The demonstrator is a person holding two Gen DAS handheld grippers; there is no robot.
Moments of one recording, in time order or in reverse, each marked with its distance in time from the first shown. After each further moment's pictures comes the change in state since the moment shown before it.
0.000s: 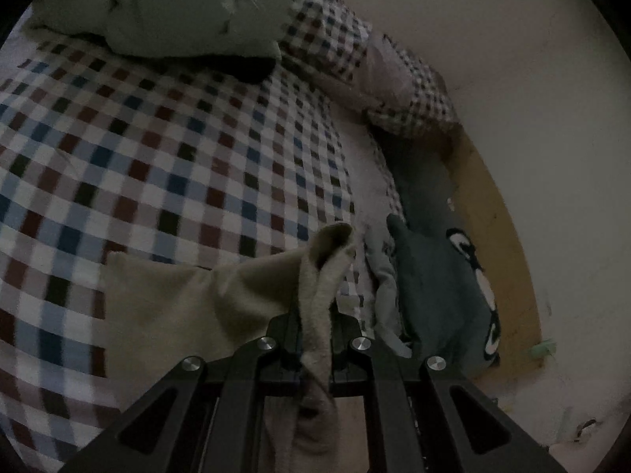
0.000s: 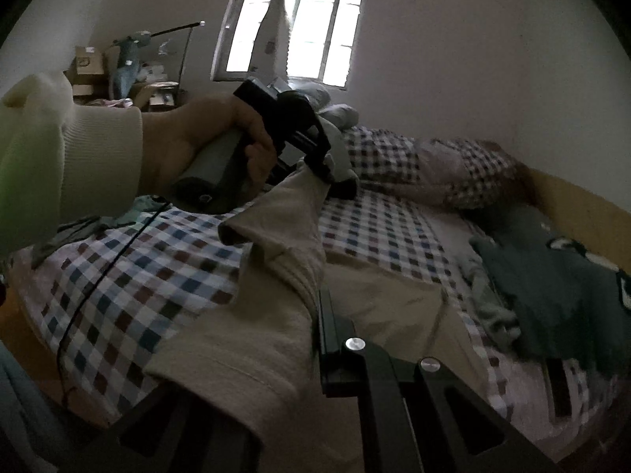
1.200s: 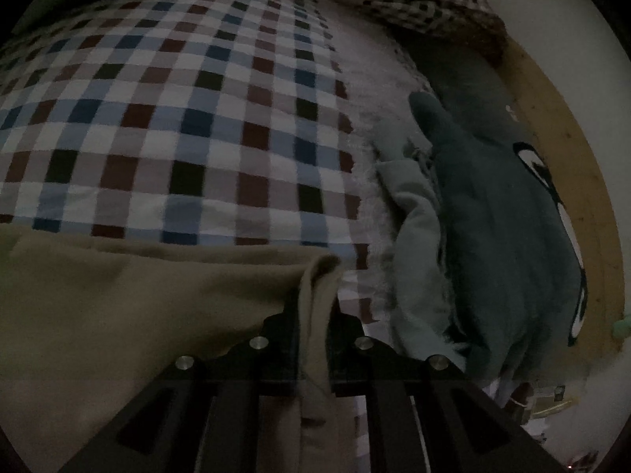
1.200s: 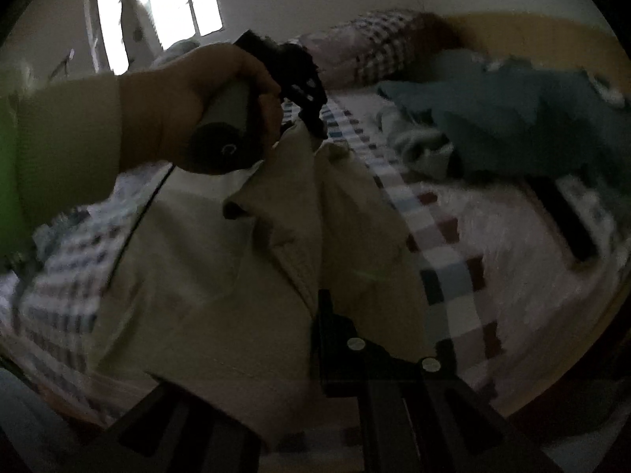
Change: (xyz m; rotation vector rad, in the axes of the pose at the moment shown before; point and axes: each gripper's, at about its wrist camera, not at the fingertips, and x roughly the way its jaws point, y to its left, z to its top) left arm 0.206 -0.092 -0.054 0.065 0.183 0.219; right arm 0.044 -0.157 -0.113 0.496 0.246 -0.021
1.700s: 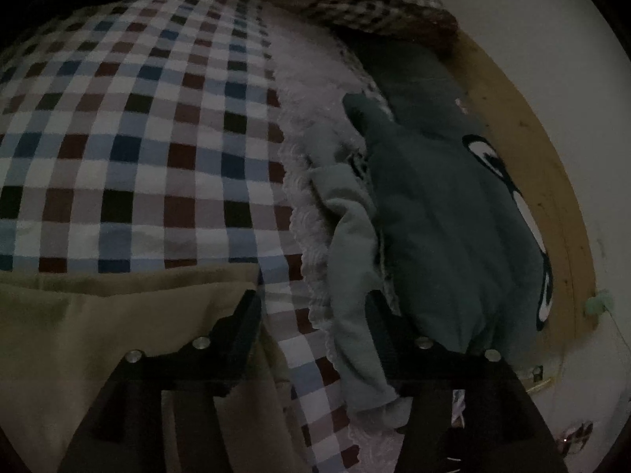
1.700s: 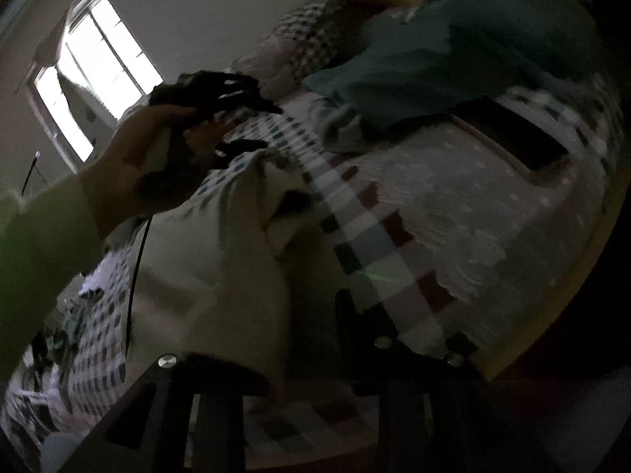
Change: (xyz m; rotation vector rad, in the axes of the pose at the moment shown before) left arm -0.010 -0.021 0.005 0.095 -0.025 -0.147; right arm -0.022 -0.071 -0.011 0.339 -0.021 0.038
